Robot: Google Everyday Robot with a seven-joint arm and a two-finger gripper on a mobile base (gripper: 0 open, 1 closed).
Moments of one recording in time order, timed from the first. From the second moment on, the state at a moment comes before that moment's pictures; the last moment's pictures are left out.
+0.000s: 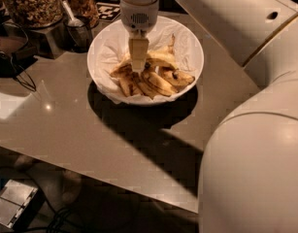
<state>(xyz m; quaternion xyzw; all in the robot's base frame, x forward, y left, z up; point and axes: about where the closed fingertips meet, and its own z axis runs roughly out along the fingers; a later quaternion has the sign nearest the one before) 0.621 0.015 0.930 -0.72 0.69 -0.03 0.08</state>
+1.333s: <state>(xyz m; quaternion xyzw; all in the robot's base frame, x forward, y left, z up) 0.616 -0.004 0.899 -0.71 0.71 -0.01 0.04</state>
